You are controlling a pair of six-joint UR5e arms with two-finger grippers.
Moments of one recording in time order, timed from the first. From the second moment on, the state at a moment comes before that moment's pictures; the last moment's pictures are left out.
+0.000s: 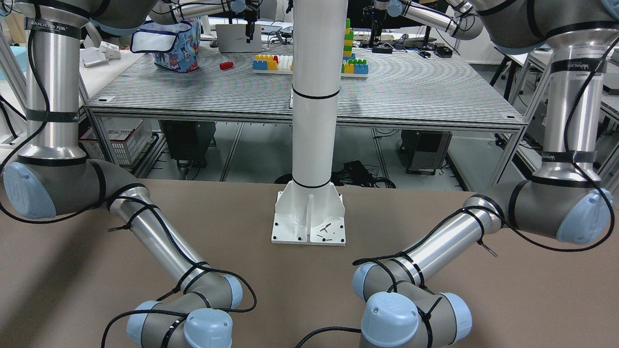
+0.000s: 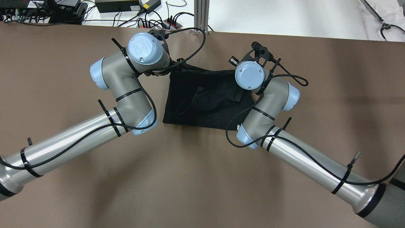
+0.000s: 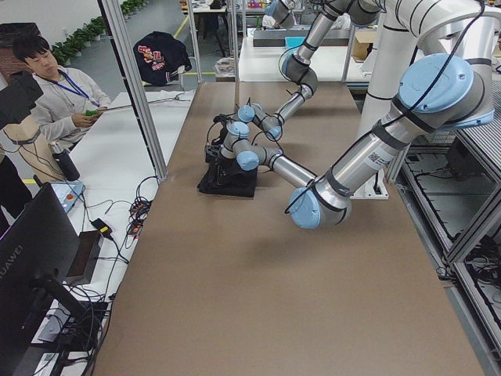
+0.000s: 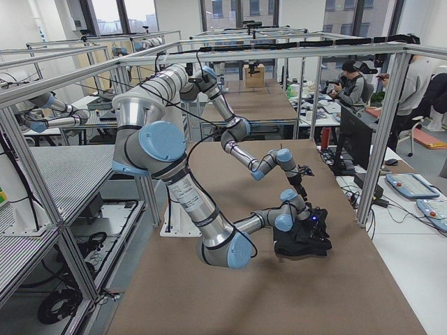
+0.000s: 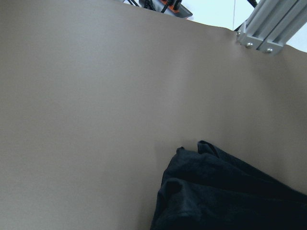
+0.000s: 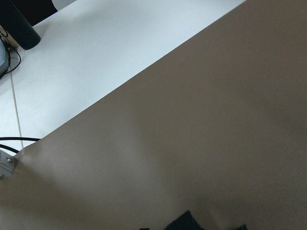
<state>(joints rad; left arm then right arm) -0.77 -2.49 -1.18 -1.98 -1.70 -1.32 0.75 -0.73 1.09 -1.02 1.37 1.71</state>
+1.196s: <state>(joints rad) -1.02 -1.92 -1.62 -1.93 -1.76 -0.76 1.02 -1.21 1.43 -1.03 1.57 0.43</state>
